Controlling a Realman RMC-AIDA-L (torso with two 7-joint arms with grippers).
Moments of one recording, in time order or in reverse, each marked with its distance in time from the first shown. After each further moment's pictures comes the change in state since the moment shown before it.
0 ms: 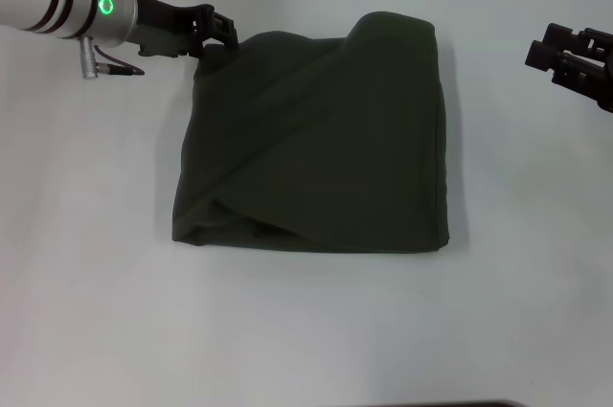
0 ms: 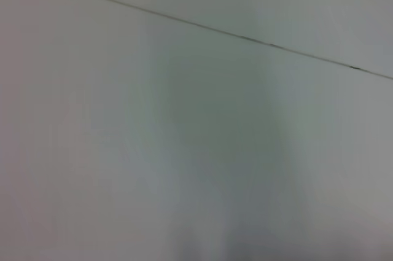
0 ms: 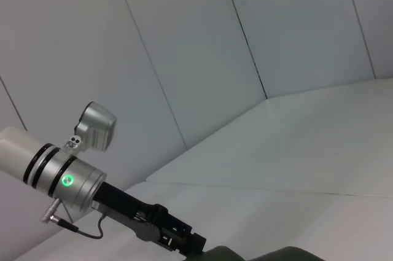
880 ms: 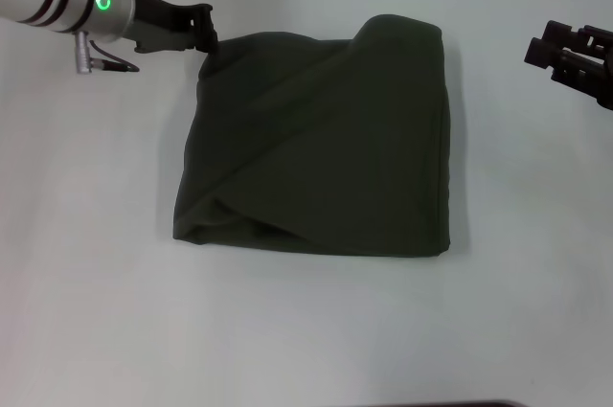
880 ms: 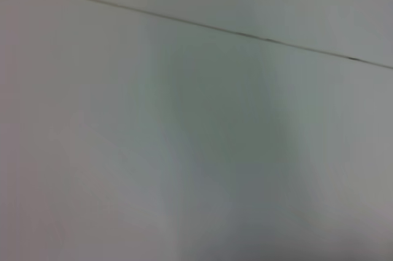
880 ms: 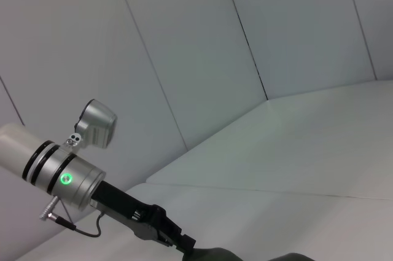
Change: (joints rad) left arm -0.008 0.013 0.031 0.008 0.006 0.023 -0.005; right arm 0.004 0.000 0.000 0.000 0.001 0.001 0.001
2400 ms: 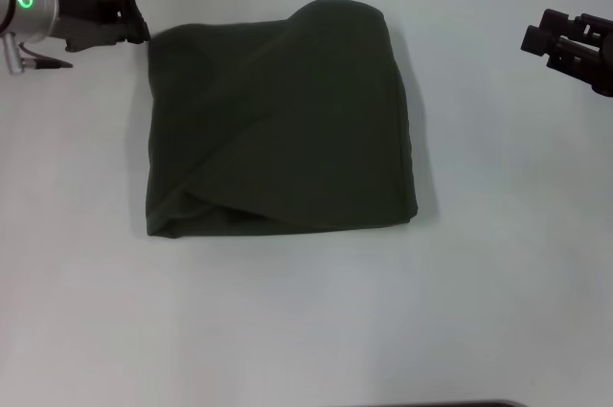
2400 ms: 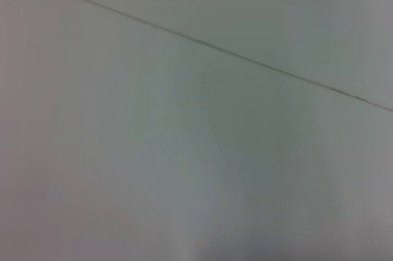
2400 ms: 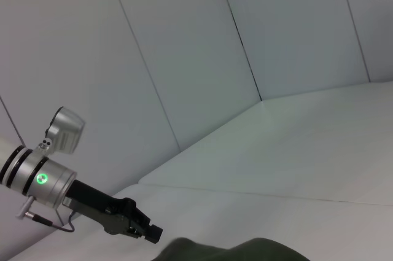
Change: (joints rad) left arm 0.084 0.038 -0.134 0.060 0.062 0.010 -0.023; right arm 0.022 -0.001 -0.002 0.000 -0.001 0.031 0.009
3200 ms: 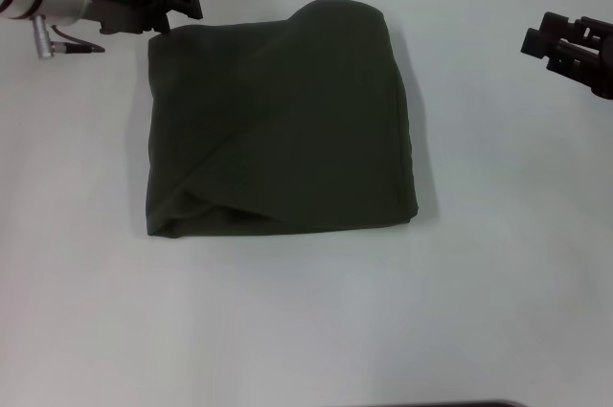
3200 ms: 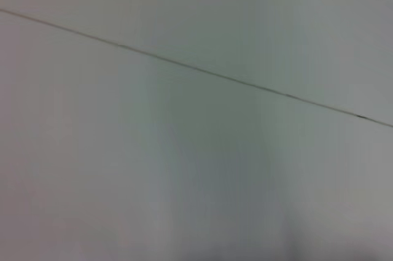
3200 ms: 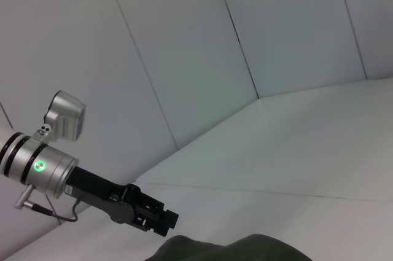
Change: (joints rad) left arm -0.012 -0.047 0.024 0.093 -0.029 0.056 0.001; right arm -0.005 0.002 -0.003 0.000 0.000 0.007 0.001
